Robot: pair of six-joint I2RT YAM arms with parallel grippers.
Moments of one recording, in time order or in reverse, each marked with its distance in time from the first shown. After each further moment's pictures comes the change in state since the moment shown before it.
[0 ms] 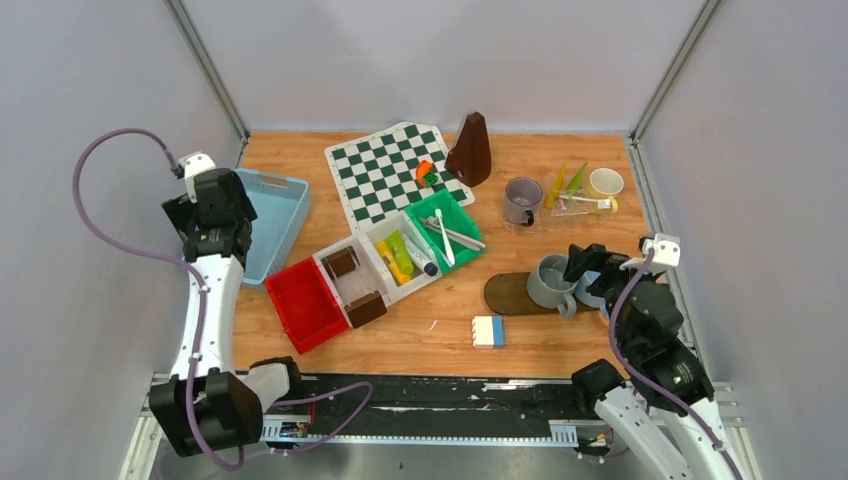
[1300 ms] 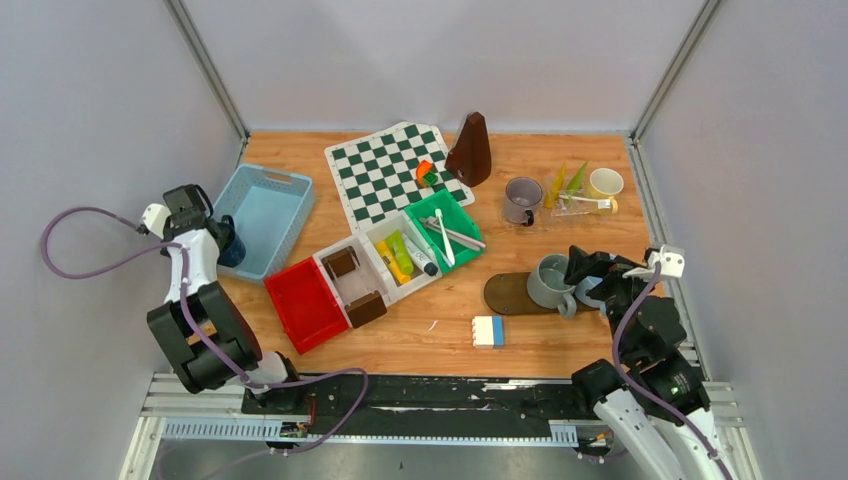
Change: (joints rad) left arm 0.364 0.347 -0.021 -0.058 0.222 -0.619; right arm 0.000 -0.137 -0.104 0.094 -0.012 0.007
